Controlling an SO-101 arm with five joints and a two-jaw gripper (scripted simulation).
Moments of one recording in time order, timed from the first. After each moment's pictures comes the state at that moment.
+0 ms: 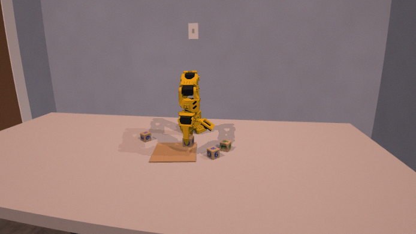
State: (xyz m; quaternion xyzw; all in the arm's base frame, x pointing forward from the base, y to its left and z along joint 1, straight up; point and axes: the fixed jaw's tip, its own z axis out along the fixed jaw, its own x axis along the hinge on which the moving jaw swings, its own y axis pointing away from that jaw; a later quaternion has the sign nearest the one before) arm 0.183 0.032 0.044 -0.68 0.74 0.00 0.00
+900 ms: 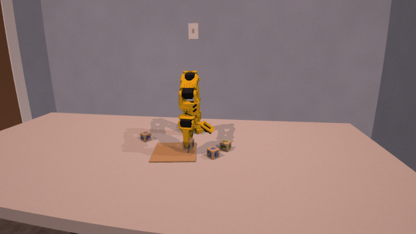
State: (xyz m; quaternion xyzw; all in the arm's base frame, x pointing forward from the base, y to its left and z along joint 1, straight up) arm 0.183 0.032 0.034 -0.68 0.74 0.00 0.00
